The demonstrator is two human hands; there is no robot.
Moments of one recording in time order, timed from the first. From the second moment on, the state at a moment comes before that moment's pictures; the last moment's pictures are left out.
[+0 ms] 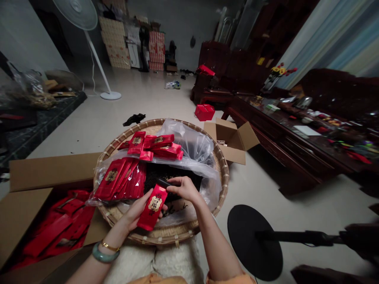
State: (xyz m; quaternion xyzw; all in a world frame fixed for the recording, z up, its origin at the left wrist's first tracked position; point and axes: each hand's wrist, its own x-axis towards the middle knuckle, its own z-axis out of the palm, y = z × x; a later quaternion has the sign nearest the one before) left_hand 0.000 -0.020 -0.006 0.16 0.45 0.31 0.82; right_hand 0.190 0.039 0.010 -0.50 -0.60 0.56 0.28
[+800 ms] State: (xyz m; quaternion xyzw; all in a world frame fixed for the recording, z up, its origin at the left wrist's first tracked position) left_hand 0.002 0.001 0.001 0.21 0.48 0.54 0.66; right_hand 0.222 0.023 -0.030 -0.68 -0.69 0.21 0.17
